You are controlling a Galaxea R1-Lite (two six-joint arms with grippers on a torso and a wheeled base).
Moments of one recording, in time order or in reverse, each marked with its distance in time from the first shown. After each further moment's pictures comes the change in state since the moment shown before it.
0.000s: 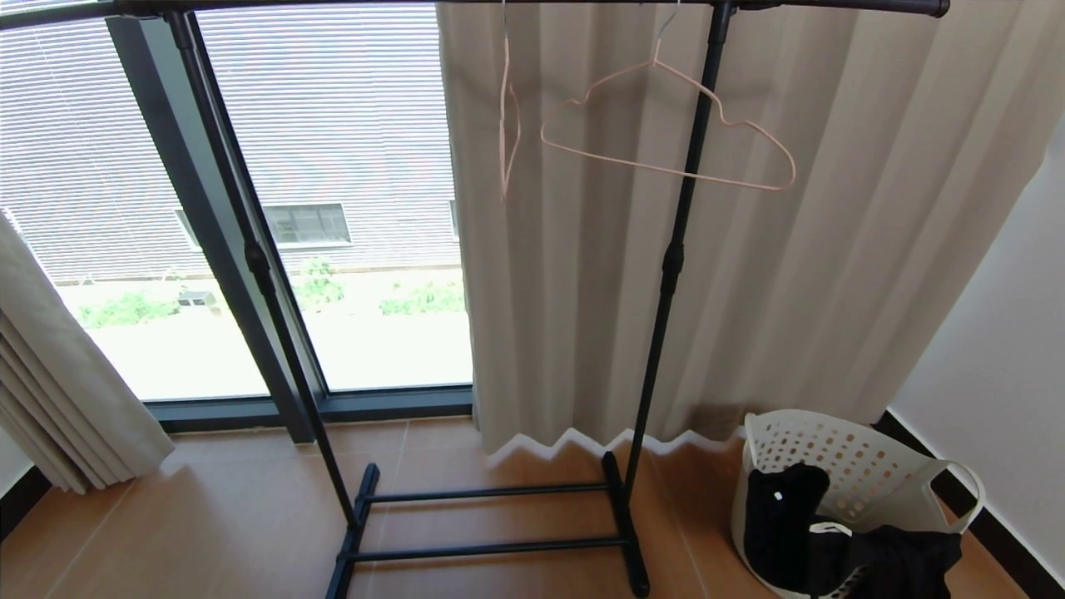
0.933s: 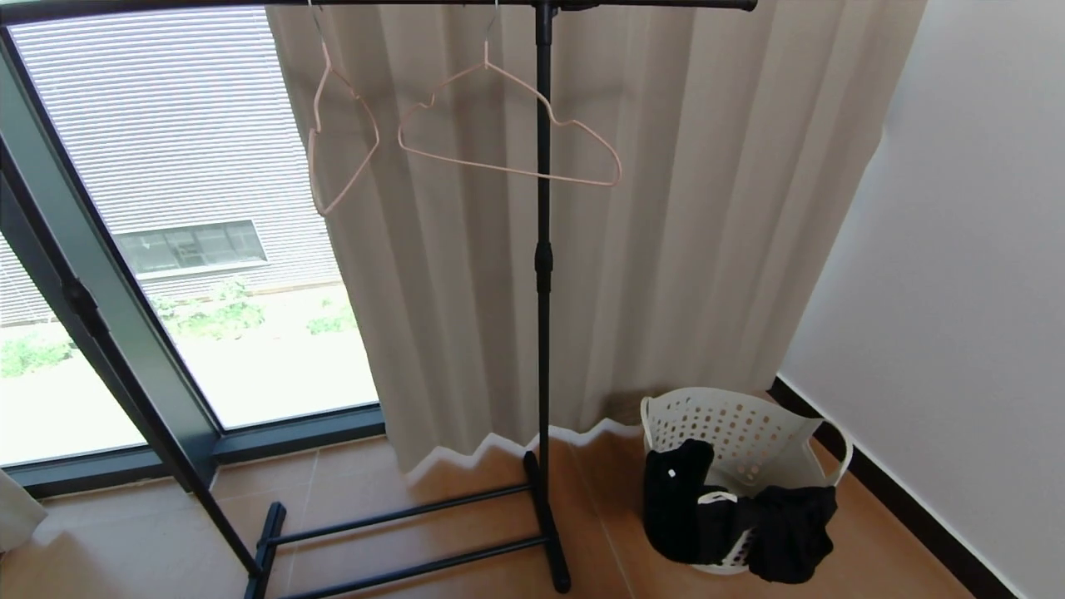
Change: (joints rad) left arm 0.001 0.000 0.000 0.001 -0.001 0.000; right arm 0.001 0.000 0.000 0.001 -0.001 0.000
